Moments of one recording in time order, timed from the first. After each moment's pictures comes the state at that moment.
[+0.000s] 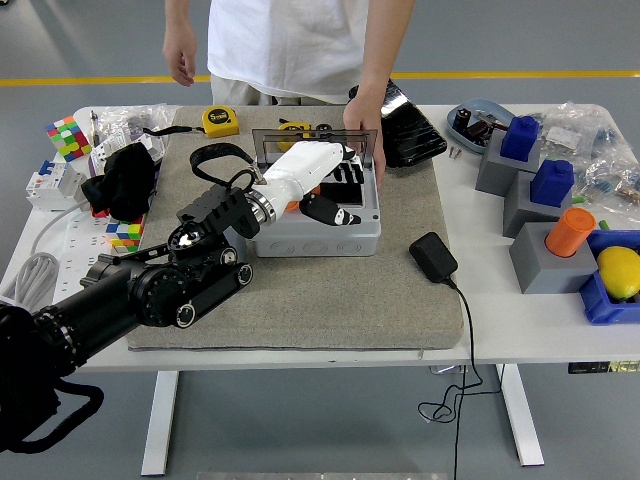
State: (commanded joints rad) left arm -0.88 0.00 -0.49 -0.72 1.69 0.32 -0.14; right arm 0.06 -0.39 0.38 0.35 0.02 -0.11 -0.03
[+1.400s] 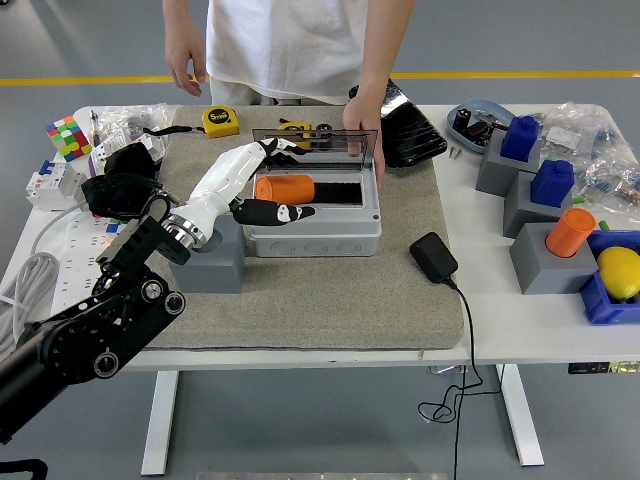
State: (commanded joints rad) left arm -0.52 0.21 -0.85 -1.16 1.74 0.29 -0.10; right arm 0.07 -0.40 0.39 0.35 0.01 -0.11 -0.03
